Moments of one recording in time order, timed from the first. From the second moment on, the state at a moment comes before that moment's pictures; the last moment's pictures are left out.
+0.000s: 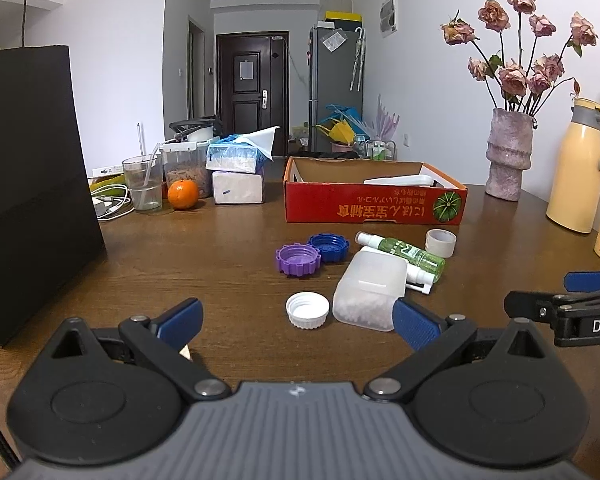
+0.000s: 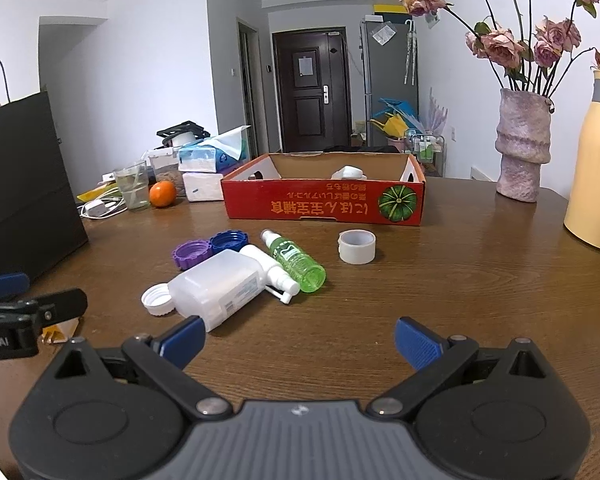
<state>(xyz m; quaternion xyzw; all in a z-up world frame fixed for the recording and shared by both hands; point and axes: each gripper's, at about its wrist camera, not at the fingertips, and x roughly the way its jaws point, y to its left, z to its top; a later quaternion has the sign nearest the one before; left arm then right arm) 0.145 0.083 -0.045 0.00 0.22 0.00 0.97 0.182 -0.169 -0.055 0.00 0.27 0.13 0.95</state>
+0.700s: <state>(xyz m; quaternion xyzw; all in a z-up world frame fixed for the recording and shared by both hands) 0.180 0.097 -0.060 0.00 0.25 0.00 0.97 0.228 -0.116 -0.080 -0.10 0.23 0.23 0.94</state>
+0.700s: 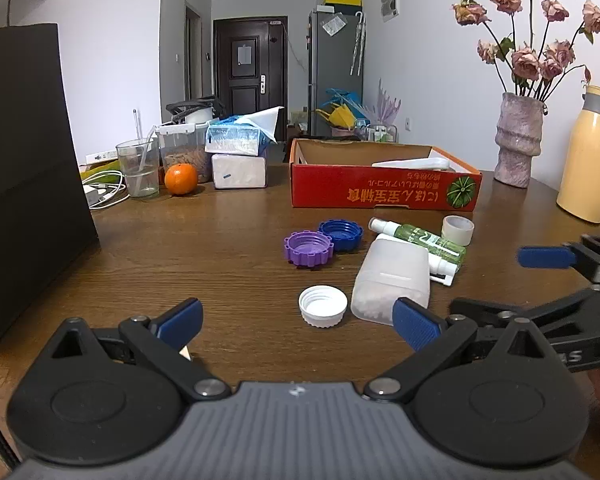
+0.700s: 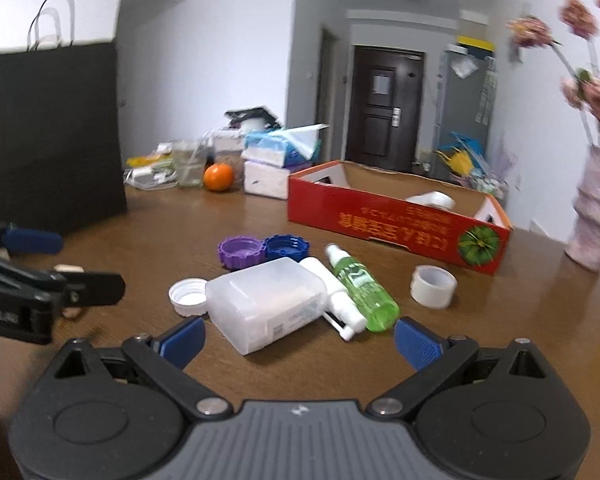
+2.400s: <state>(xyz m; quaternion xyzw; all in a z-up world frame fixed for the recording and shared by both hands) 0.235 0.120 -0.079 -0.05 0.28 0.02 0.96 0.263 -0.136 -0.075 -0.06 0.17 0.25 0.95</state>
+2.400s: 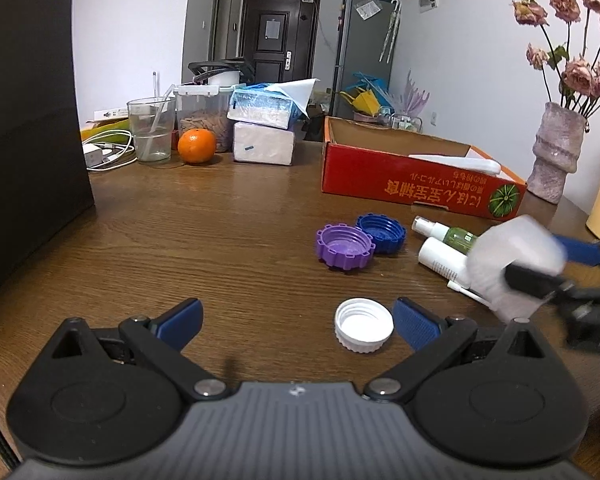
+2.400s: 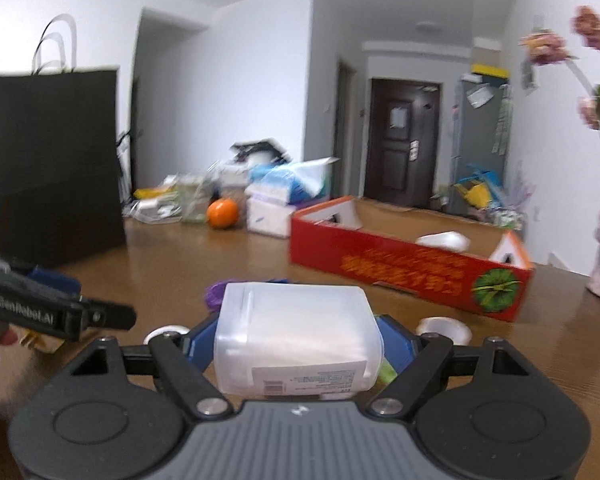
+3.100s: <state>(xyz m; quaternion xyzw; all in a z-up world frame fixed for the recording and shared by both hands) 0.270 0.024 -0.073 0.02 0.28 -0.05 0.96 0.265 -0.246 -0.071 -0.01 0.16 0.15 0.98</state>
